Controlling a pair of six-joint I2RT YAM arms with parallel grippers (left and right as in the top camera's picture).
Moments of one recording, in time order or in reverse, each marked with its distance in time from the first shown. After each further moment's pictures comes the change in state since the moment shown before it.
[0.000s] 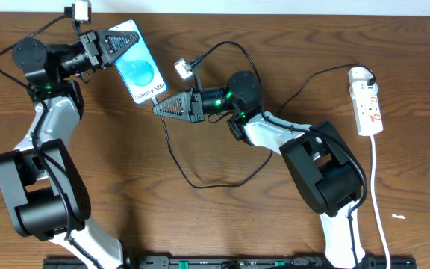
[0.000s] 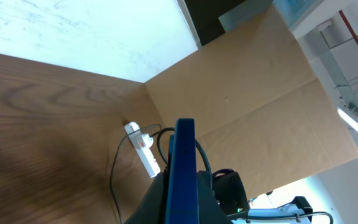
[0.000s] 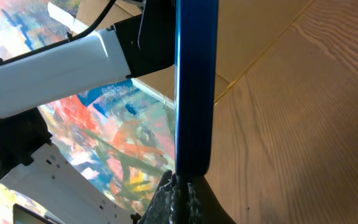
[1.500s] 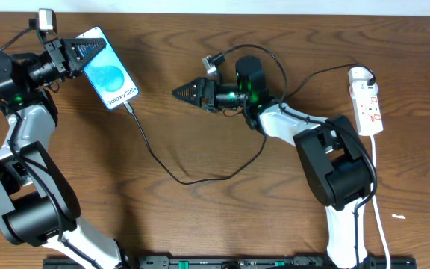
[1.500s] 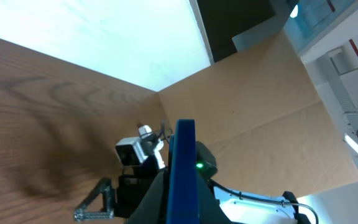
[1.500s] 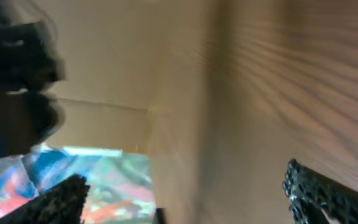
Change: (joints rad) left arm 0.169 0.000 -0.010 0.000 0.074 -0.058; right arm -0.112 -0.002 0.009 -0.674 0.232 -0.228
